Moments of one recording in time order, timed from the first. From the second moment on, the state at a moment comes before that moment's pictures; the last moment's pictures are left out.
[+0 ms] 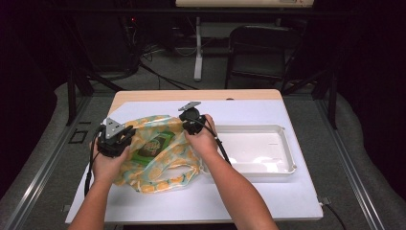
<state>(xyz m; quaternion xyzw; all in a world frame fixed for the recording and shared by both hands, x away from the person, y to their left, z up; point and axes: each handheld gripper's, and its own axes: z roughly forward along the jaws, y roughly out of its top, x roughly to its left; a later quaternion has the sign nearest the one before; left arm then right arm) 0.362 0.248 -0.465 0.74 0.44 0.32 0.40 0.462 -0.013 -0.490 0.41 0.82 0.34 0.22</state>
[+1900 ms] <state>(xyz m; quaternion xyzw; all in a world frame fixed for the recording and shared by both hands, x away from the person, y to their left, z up) 0.362 0.220 -0.524 0.83 0.40 0.22 0.33 0.464 -0.011 -0.502 0.41 0.82 0.35 0.19</state>
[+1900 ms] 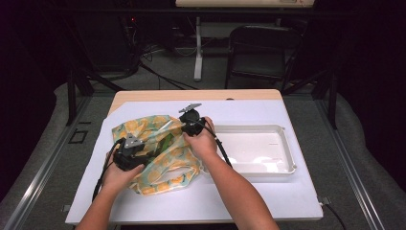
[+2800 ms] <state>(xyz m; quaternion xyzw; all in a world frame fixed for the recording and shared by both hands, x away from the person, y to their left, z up) 0.356 0.195 -0.537 0.84 0.35 0.34 0.23 0.461 -0.015 -0.496 0.42 0.81 0.36 0.19</state>
